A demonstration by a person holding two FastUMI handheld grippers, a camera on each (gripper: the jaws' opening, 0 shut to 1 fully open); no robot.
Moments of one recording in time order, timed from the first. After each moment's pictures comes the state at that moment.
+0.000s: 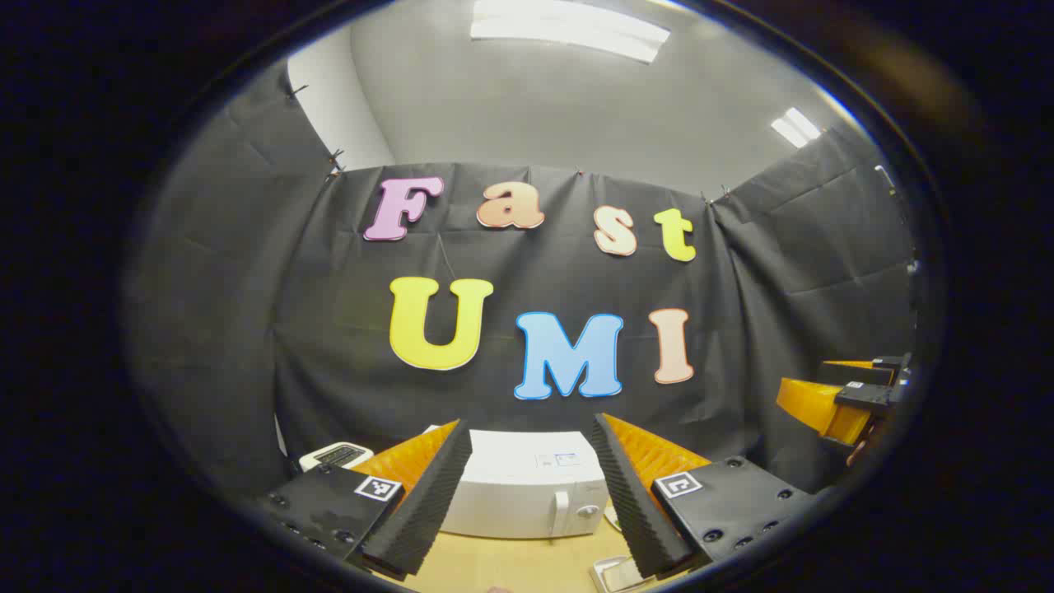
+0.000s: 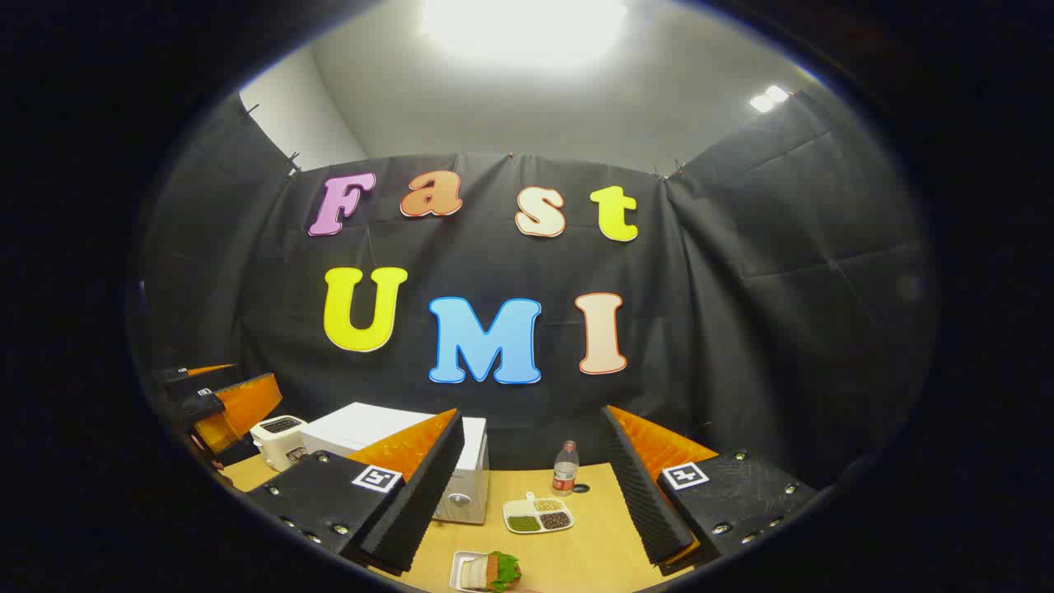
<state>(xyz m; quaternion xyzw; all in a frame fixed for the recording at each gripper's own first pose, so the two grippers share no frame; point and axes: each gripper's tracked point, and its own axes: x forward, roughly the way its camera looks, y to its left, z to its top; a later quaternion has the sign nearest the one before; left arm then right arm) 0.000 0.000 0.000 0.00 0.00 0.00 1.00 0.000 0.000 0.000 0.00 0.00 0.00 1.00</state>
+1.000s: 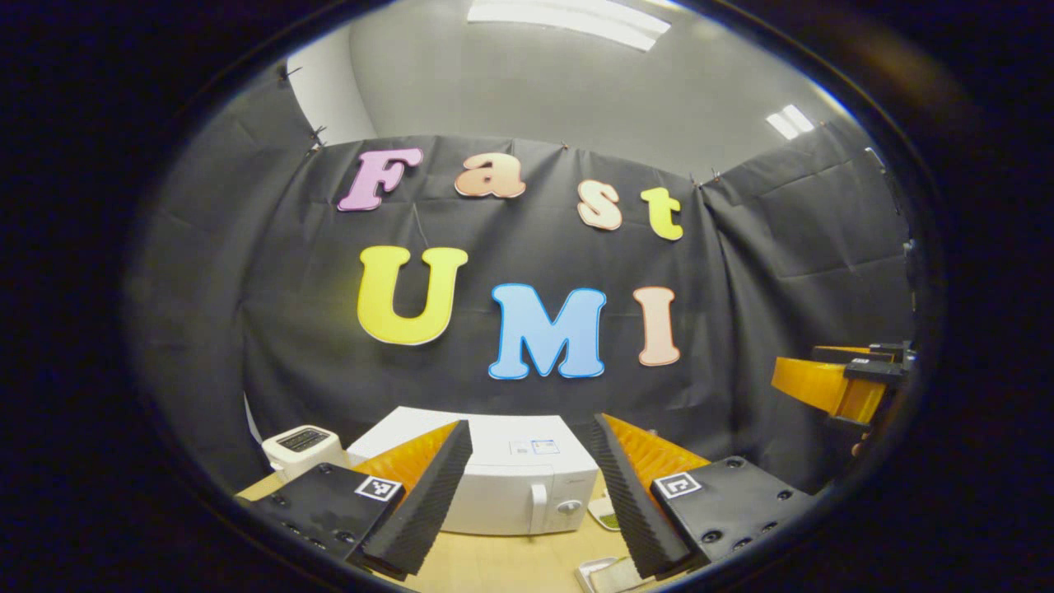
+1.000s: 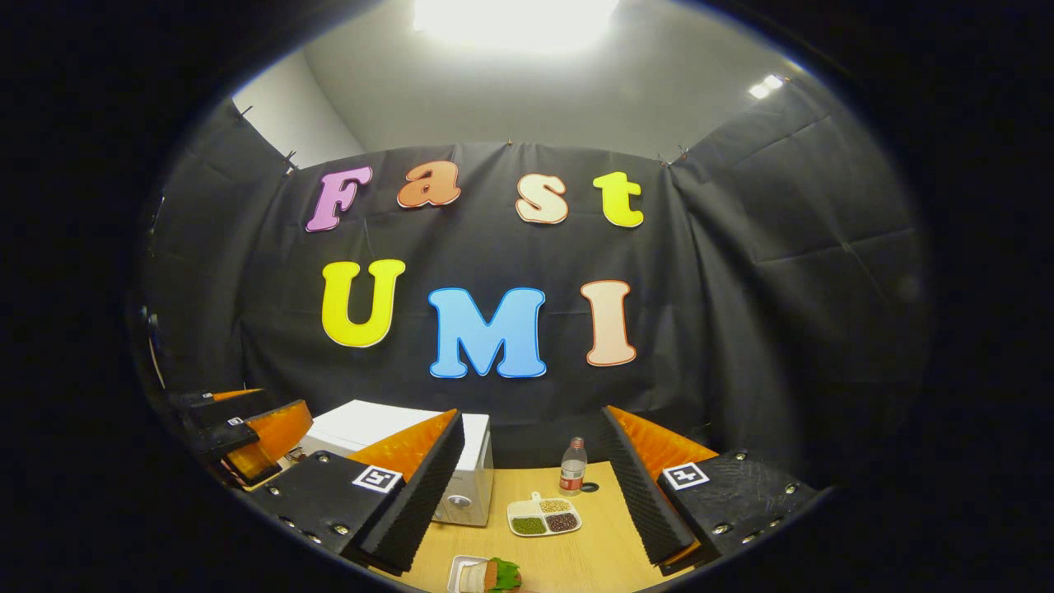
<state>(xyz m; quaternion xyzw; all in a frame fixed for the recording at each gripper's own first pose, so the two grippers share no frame) 0.061 -0.034 -0.061 -0.01 0.04 -0.04 1.00 0.040 -0.018 -0.022 0.01 0.02 0.00 1.00</state>
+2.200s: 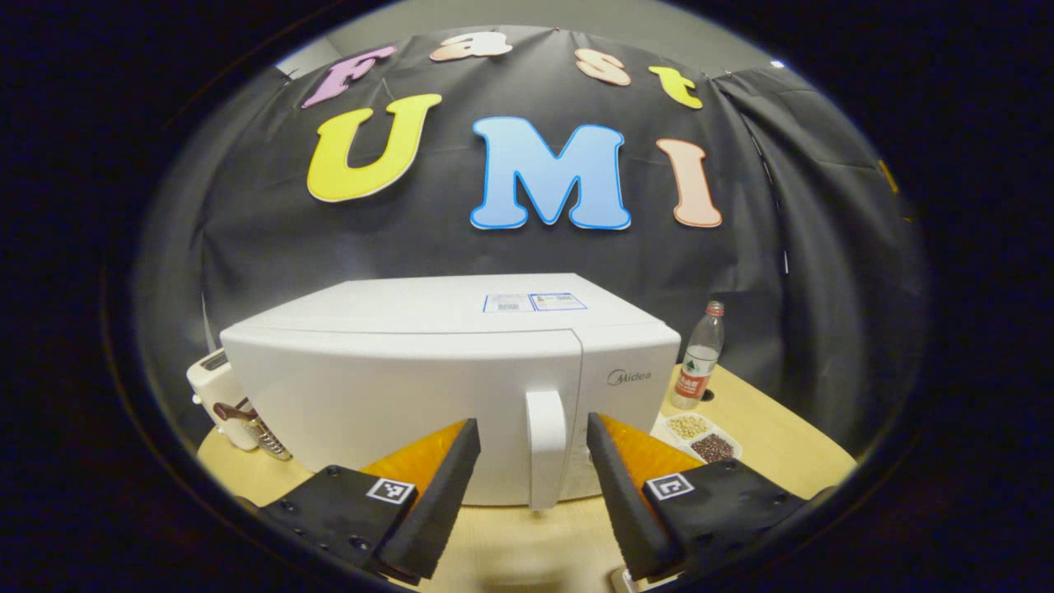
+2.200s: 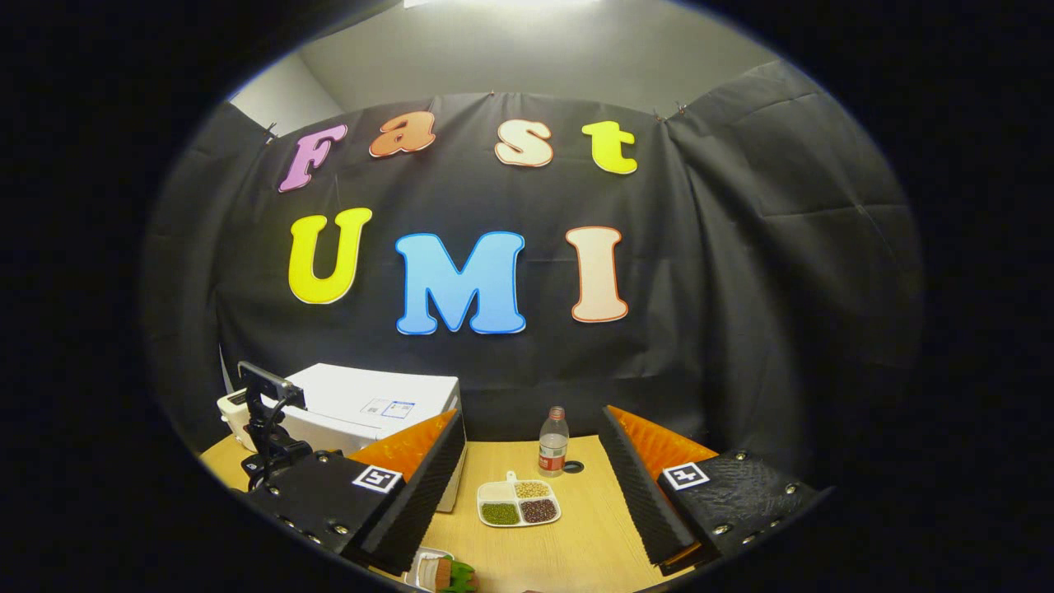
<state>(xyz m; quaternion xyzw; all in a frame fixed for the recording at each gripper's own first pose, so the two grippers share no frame) 0.212 -0.062 -0.353 0.02 0.21 -0.03 0.98 0.114 -0.063 -0.107 0.01 0.10 -0.01 0.99</state>
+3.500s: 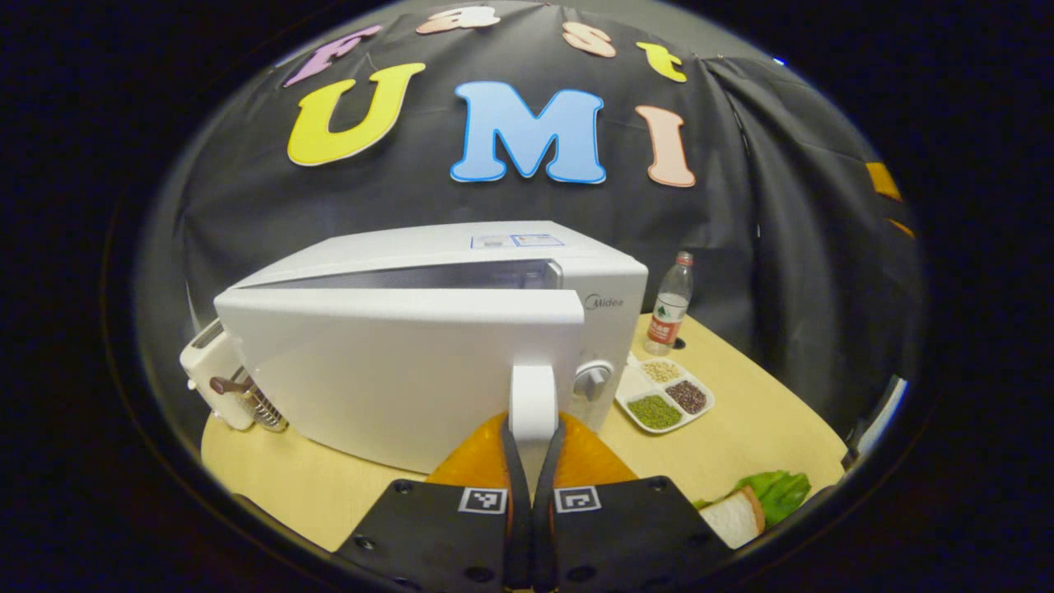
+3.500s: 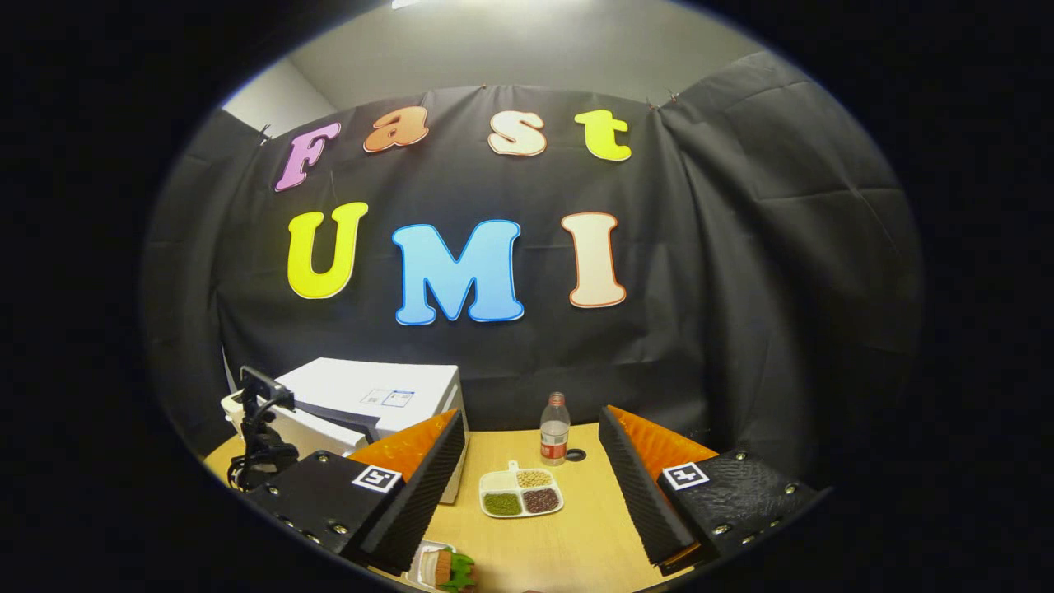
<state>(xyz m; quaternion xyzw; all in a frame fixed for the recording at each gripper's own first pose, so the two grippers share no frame) 0.137 -0.063 -0.361 0.01 0.30 -0.08 0.95 0.096 -0.054 -0.121 0.04 0.11 0.00 0.99</state>
